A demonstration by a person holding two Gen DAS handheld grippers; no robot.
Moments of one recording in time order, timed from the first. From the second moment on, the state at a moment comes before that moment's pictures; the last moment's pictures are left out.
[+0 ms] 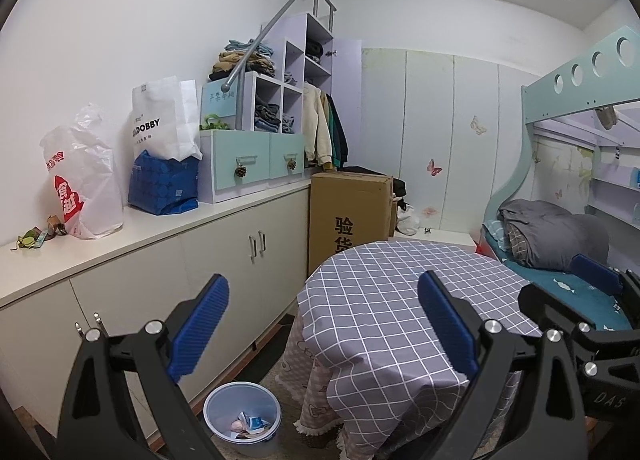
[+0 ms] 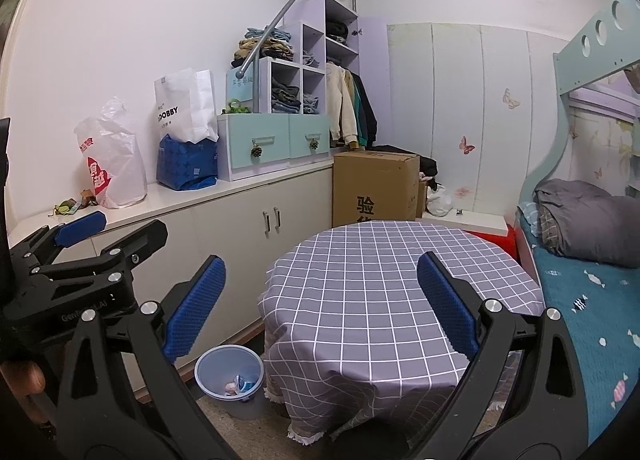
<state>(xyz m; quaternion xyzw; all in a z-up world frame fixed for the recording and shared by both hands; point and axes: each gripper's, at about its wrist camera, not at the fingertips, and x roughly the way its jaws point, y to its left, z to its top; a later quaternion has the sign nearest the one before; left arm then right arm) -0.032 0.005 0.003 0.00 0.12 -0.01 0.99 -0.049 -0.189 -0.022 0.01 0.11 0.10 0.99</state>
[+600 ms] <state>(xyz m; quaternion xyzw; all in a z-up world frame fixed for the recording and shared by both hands) -0.032 0.005 0.002 0.00 0.12 -0.01 0.99 -0.047 -0.190 -0.020 0.01 0.11 0.10 0.99</state>
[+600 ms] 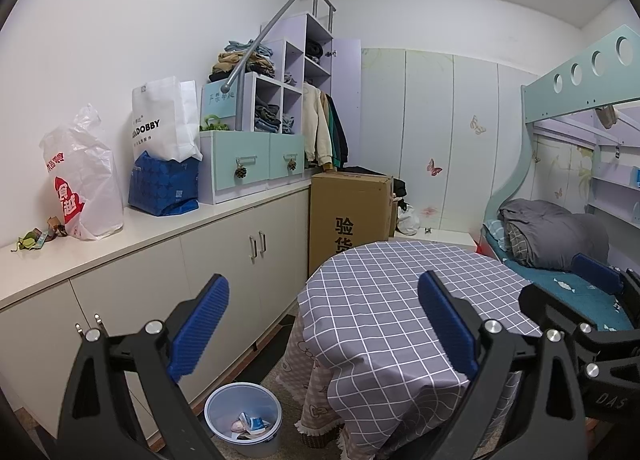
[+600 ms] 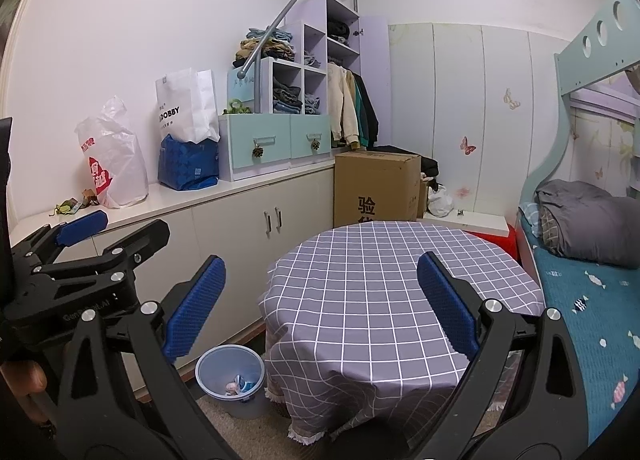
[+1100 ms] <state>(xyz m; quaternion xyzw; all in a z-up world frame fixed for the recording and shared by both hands) -0.031 0.007 0.003 0.00 0.12 -0.01 0.99 -0.046 -0.186 -0.021 0.01 0.12 0.11 0.99</state>
